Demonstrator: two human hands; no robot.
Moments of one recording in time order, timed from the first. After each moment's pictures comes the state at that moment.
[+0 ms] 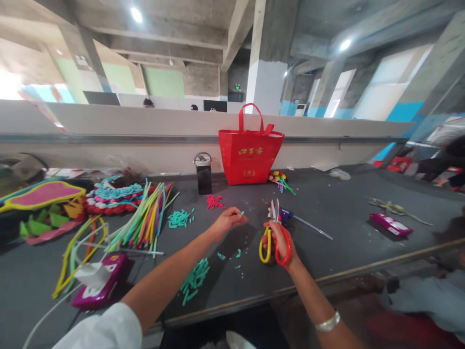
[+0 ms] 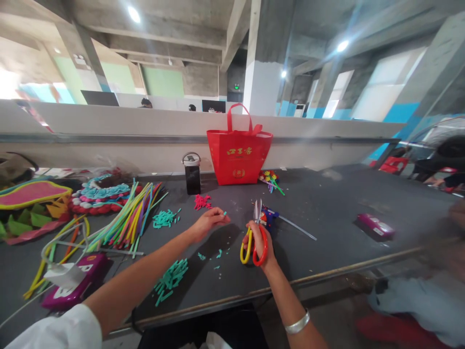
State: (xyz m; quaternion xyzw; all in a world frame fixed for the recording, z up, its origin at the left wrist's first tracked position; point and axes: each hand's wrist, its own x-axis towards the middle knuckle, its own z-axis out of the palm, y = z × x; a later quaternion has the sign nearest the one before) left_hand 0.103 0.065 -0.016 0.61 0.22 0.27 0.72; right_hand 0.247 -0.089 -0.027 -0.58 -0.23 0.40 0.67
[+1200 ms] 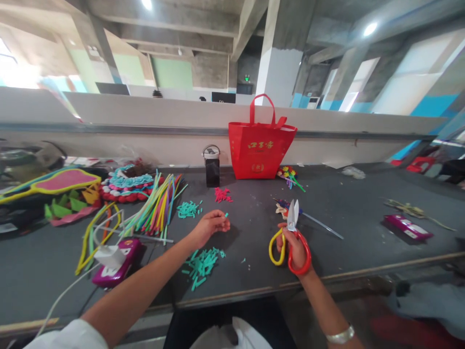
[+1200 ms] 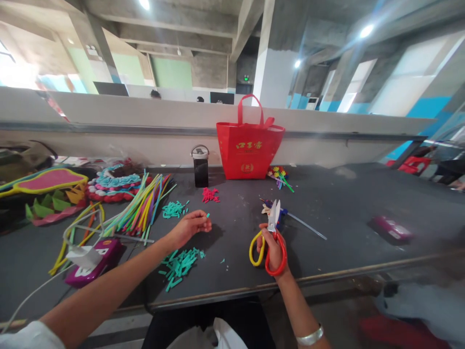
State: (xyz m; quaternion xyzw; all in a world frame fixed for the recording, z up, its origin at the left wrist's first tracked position) left_hand 0.021 0.053 -0.016 0.54 0.26 0.29 0.75; right_hand 0.250 -0.112 -0.051 -0.50 -0.30 0.37 0.72
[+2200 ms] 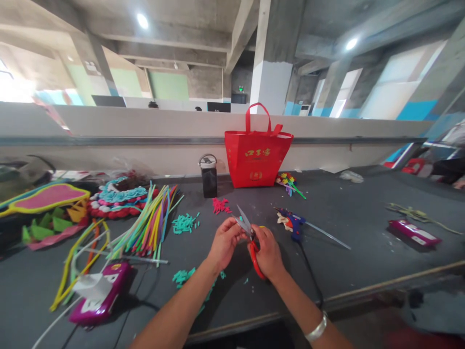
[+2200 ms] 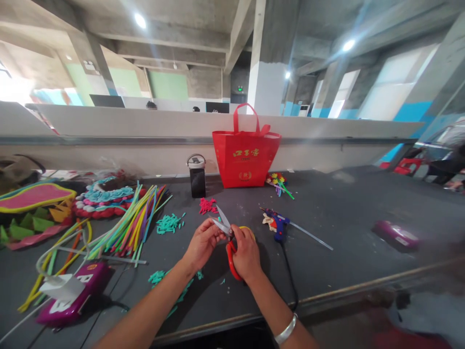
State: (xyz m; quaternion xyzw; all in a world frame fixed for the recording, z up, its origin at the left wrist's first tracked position) left_hand 0.079 0.024 -0.012 0.41 0.16 0.42 0.79; right_hand 0.207 -0.048 -0.056 -0.66 -0.62 -0.09 0.41
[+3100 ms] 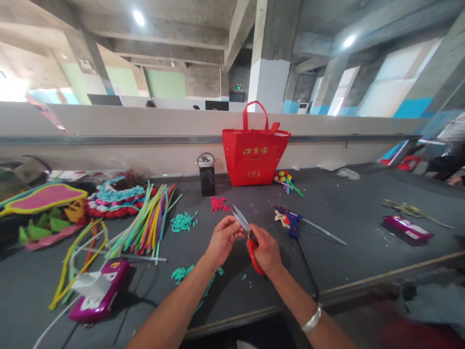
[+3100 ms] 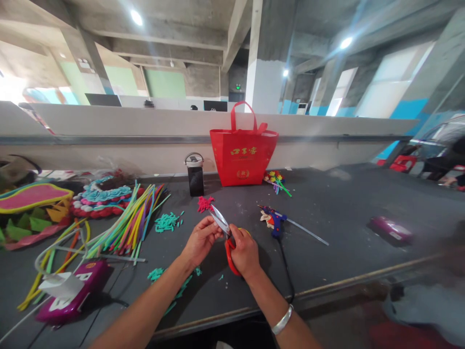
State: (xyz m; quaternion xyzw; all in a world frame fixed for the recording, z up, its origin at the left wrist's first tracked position) left_hand 0.078 0.026 -0.013 0.41 0.15 0.40 0.80; right_hand 0.208 -0.050 -0.064 -0.67 -0.61 -0.10 0.41
